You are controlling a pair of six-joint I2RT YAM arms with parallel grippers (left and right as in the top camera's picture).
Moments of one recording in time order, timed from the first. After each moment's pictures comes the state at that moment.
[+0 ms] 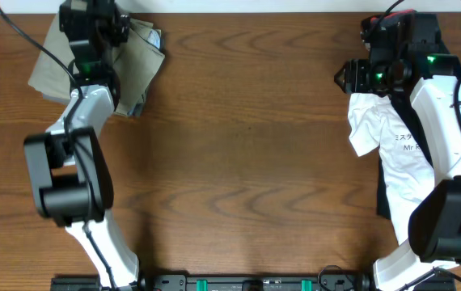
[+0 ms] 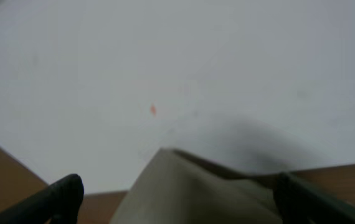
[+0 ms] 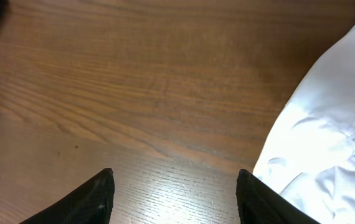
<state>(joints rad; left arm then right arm) 0.14 2.09 1.38 0.62 -0.09 0.38 -0.05 1.80 1.56 -0.82 -0.37 -0.01</state>
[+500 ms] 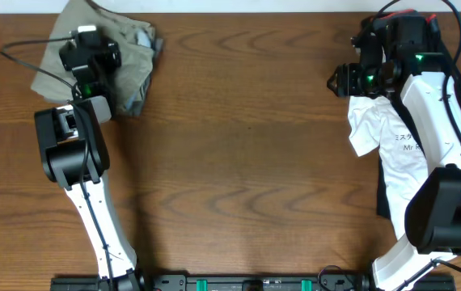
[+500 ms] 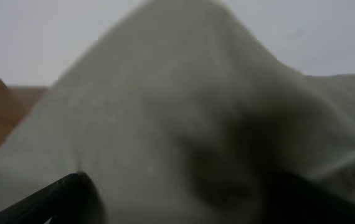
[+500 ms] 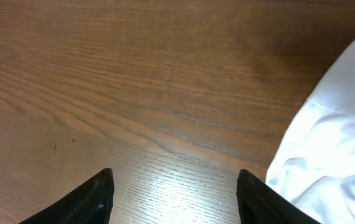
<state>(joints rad) 0.25 2.49 1.51 0.72 -0.08 0.13 -0.02 1.85 1.55 -0.83 -0.36 -0.01</state>
